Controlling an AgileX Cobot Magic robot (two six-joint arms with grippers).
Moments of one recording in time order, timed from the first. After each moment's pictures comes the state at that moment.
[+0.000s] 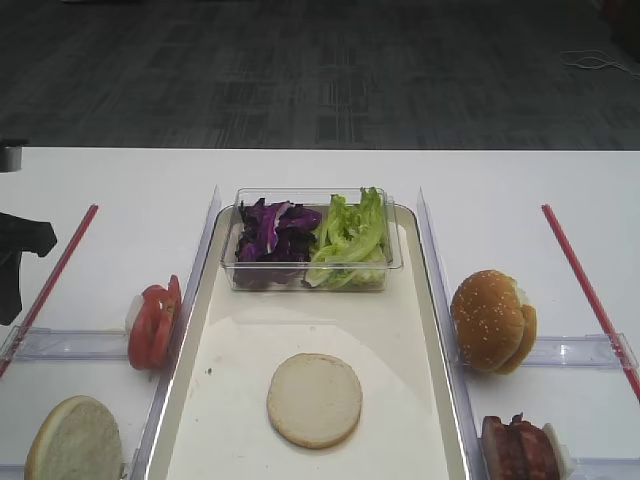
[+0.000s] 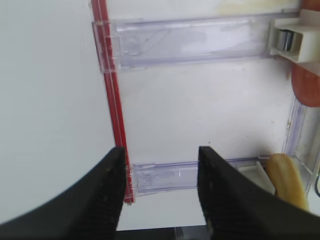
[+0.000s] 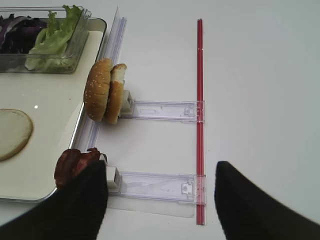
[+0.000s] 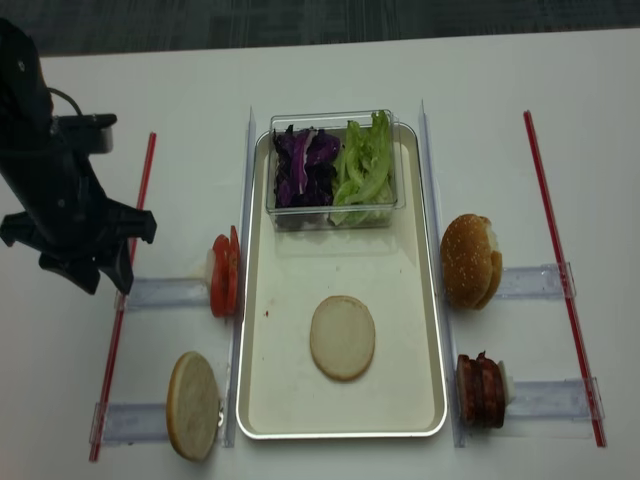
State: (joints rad) left arm -0.01 1.62 -1.11 -0.01 1.21 0.02; right arm -0.06 0.05 -0.48 0.22 1.12 -0.11
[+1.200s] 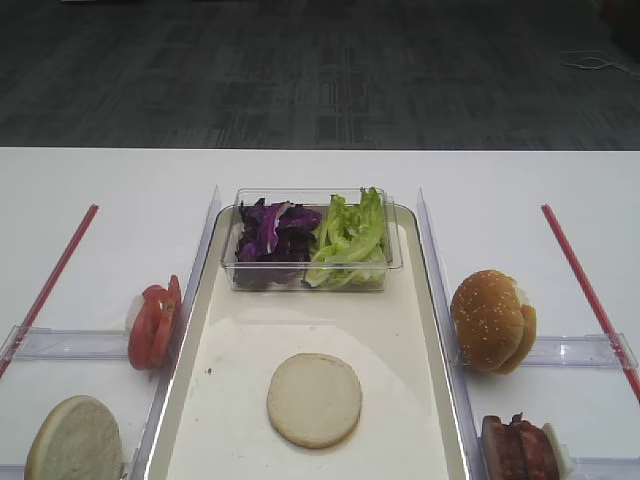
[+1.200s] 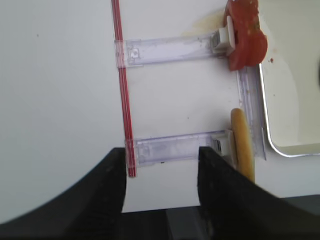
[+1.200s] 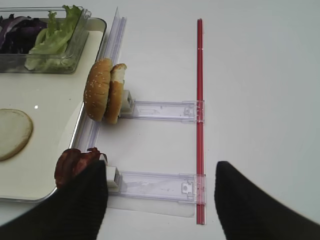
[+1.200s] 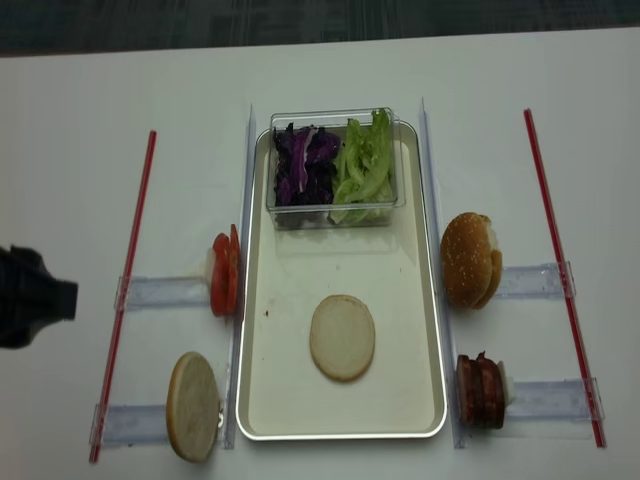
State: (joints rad) left arm -0.01 0.87 -0.88 -0.01 1.23 0.03; right arm -0.06 0.05 -0.48 0.22 1.12 -0.11
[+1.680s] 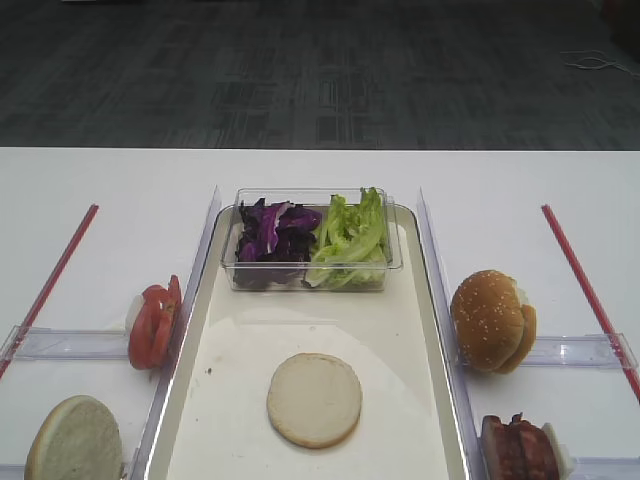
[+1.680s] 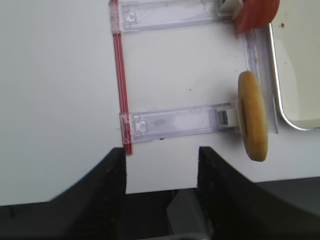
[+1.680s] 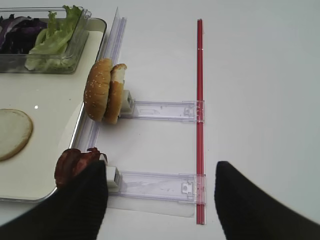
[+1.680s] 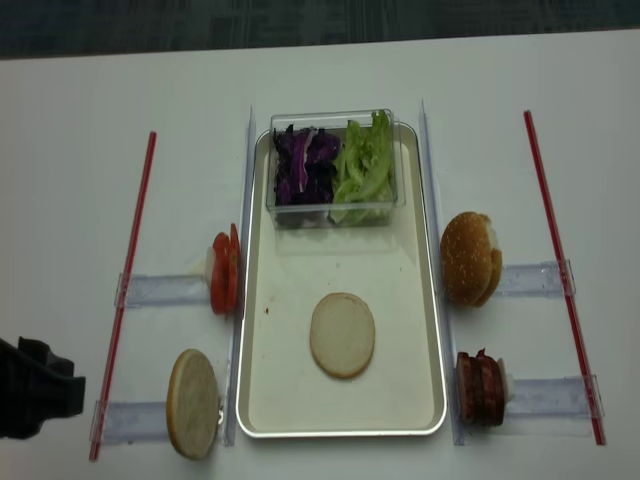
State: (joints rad) left arm -0.01 0.69 -0.67 -0.01 1.19 0.03; right arm -0.06 0.05 -0.48 0.22 1.12 -0.11
